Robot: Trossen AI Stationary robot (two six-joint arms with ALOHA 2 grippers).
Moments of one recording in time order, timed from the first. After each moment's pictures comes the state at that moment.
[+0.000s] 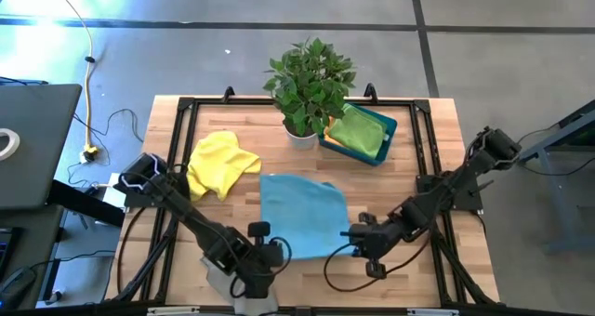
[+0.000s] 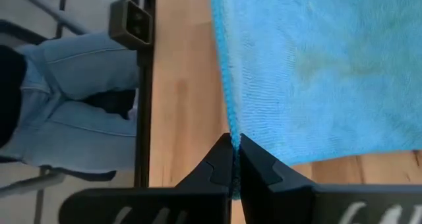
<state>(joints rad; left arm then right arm) -0.56 1.87 1.58 -0.90 -0.26 -0.64 0.64 1.46 0.99 -0.45 0.03 0.70</state>
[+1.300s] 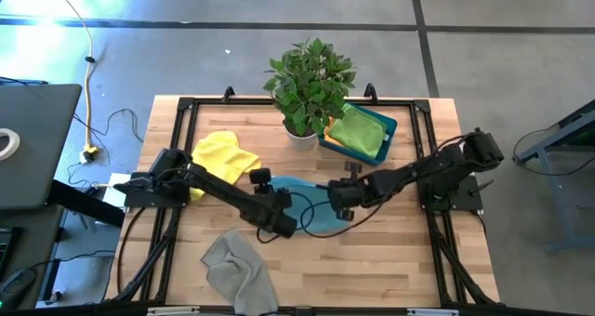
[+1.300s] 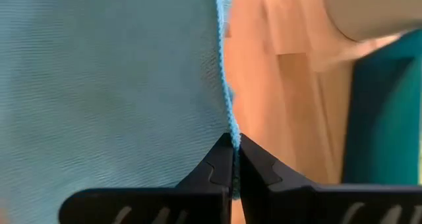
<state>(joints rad) -0.24 2.01 1.45 -1.25 -0.68 -0.58 0.23 1.62 0.99 -0.59 0.45 0.26</state>
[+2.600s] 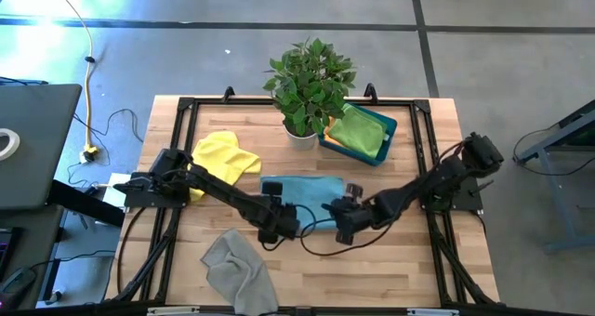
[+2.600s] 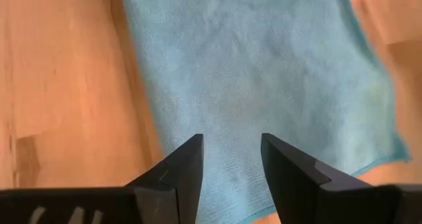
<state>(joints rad) -0.23 2.01 1.38 -0.94 -0.39 -0.26 0.43 1.64 0.91 -0.36 0.40 0.55</state>
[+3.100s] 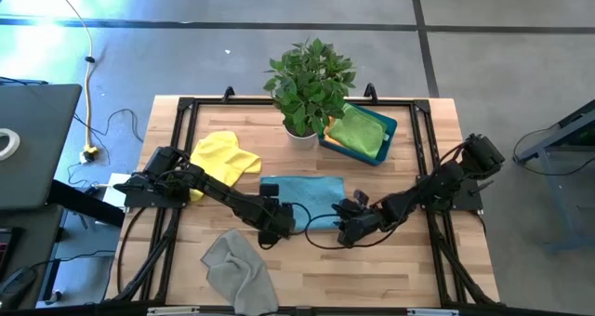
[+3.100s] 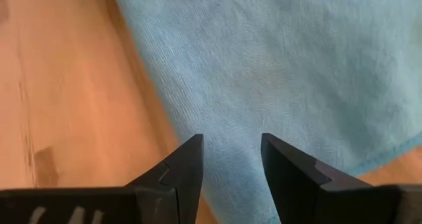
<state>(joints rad) -0.24 2.00 1.23 -0.75 -0.33 -0.32 0.47 1.64 0.73 -0.09 0.40 0.78</state>
